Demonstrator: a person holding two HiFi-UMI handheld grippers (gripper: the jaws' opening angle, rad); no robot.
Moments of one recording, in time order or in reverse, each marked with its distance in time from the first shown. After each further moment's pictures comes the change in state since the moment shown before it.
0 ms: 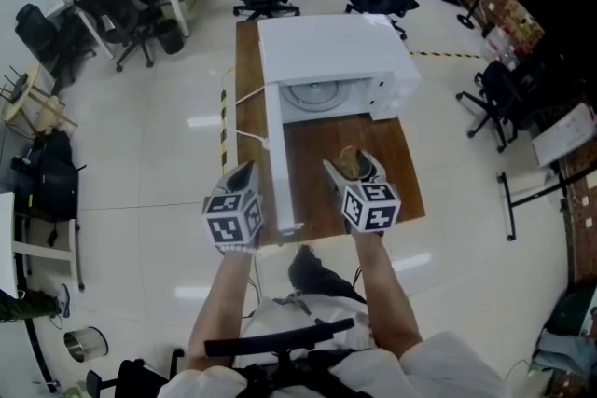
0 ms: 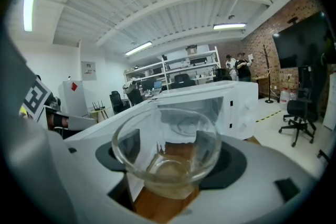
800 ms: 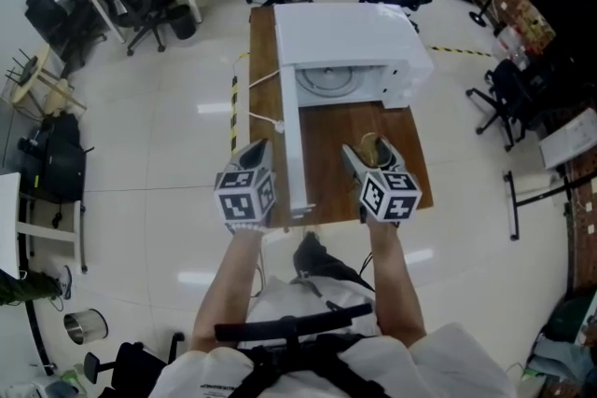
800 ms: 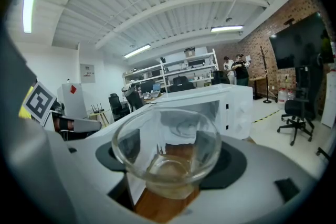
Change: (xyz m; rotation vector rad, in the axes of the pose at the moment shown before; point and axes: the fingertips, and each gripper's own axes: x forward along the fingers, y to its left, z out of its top) left arm -0.004 -0.005 0.009 0.001 -0.031 -0.007; right arm -0.025 -0.004 0.010 0.015 -0.023 -0.017
